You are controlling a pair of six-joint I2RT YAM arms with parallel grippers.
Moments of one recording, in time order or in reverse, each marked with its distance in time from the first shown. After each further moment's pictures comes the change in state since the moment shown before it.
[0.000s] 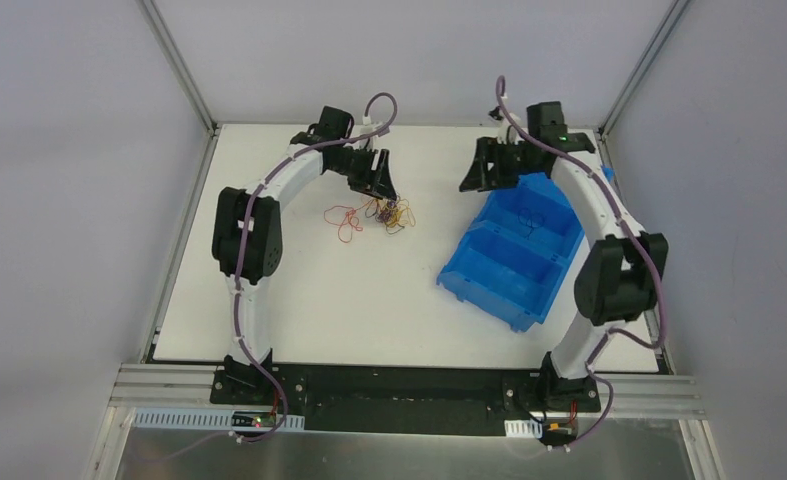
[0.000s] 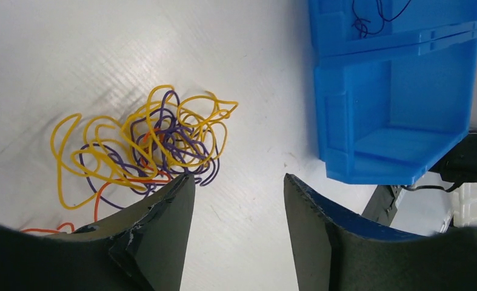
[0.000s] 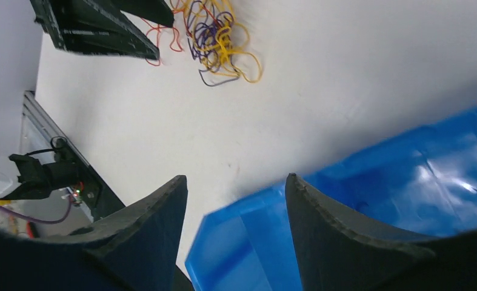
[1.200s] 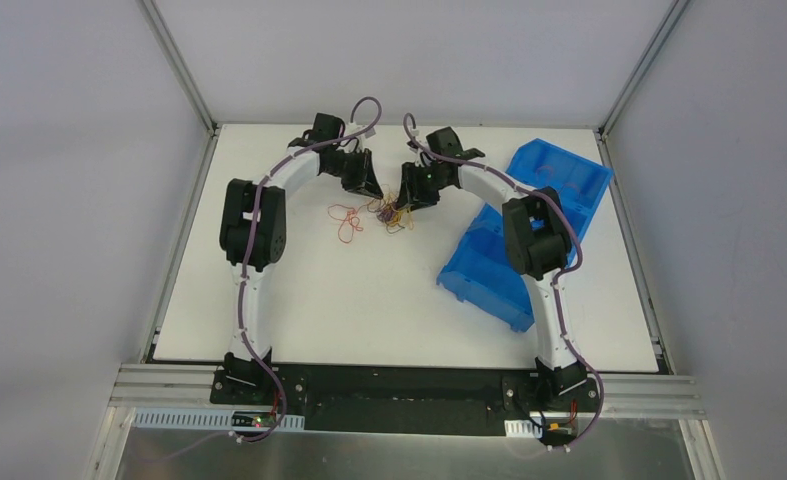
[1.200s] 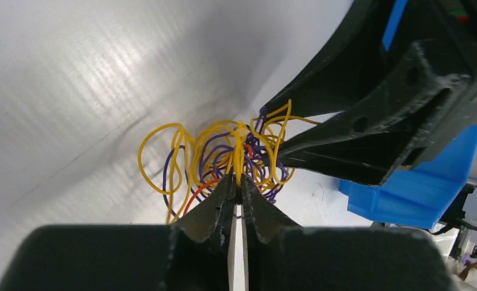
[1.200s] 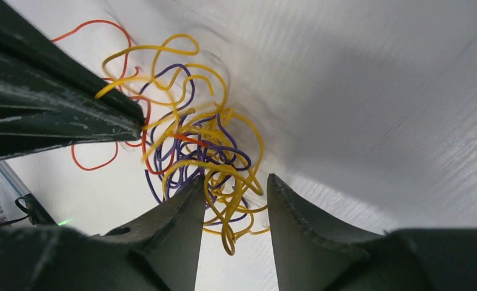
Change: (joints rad) left arm 0.068 0.153 0.029 0.076 -0.016 -0.116; right arm 0.328 0.603 0.281 0.276 0.157 0.299
